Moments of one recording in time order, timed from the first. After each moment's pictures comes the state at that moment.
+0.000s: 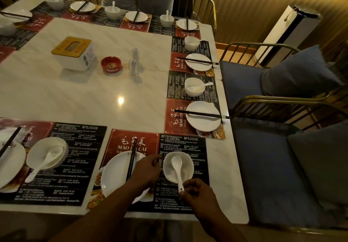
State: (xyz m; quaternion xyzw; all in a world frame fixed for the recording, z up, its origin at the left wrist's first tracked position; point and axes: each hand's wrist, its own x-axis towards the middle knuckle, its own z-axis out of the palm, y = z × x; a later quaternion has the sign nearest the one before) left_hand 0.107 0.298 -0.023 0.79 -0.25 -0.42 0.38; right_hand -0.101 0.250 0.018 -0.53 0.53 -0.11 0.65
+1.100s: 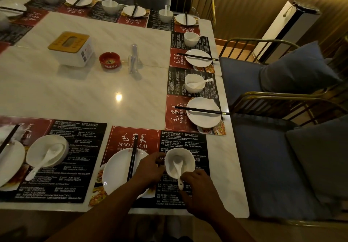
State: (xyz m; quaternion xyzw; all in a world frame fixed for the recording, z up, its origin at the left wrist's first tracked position) left_hand 0.104 0.299 -0.022 0.76 -0.28 -0.45 0.37; right_hand -0.102 0.236 0.007 -0.92 0.33 -0.01 0.23
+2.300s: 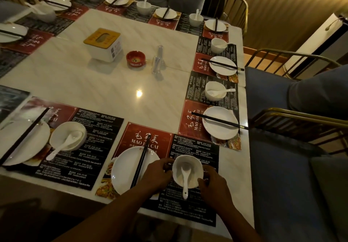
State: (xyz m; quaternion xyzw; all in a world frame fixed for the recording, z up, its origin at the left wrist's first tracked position) left_hand 0.094 0.301 -0.036 0.79 -0.25 -0.43 0.37; right_hand -0.090 0.177 -0.008 -0.80 0.47 0.01 0.39
